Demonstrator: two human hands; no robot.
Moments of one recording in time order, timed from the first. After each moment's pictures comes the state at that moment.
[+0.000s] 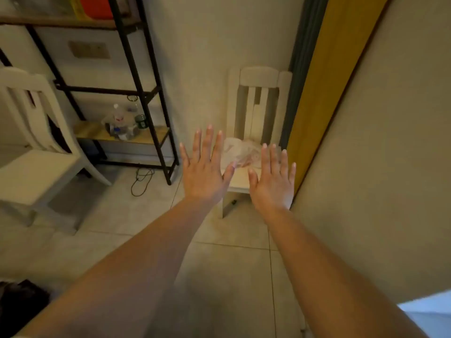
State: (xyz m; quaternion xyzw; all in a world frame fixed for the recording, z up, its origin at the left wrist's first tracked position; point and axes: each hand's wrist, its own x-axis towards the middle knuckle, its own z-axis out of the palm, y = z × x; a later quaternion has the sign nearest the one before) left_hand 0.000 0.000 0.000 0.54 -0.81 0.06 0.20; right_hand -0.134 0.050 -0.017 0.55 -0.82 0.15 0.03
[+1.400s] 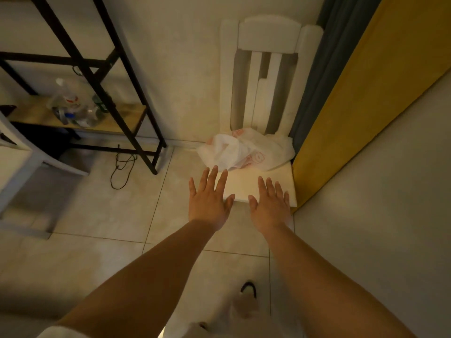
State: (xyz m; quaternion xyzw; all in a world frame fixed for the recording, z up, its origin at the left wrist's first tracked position) left_hand -0.137 -0.267 -0.141 0.56 -0.83 -0.07 -0.04; right_hand -0.278 -0.223 -0.154 0.54 -0.82 -0.04 -0.18
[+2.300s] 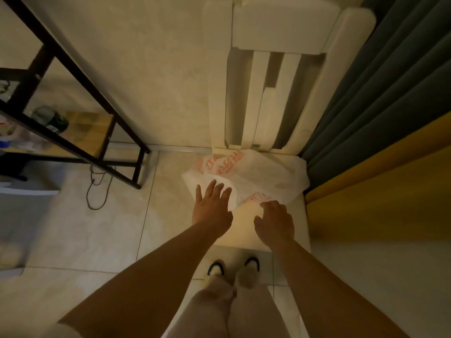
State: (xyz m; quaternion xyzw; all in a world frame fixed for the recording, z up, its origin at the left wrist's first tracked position) left_hand -0.242 -0.542 -0.227 0.49 -0.84 -0.15 -0.17; right_hand -0.380 -0.471 -0.243 0.49 -0.83 -0.05 -0.28
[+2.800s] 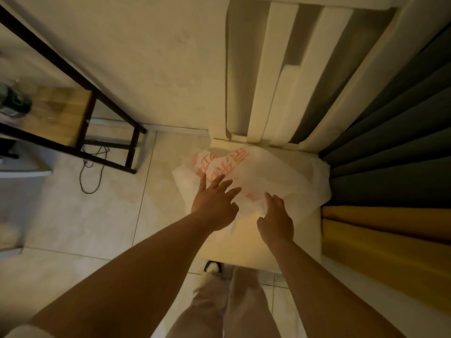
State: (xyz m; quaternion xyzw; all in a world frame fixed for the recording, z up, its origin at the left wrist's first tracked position) left_hand -0.297 -0.643 -0.326 0.43 -0.85 -0.20 -0.24; right_hand -0.432 -0.559 -0.354 0.42 -0.83 0.01 -0.36
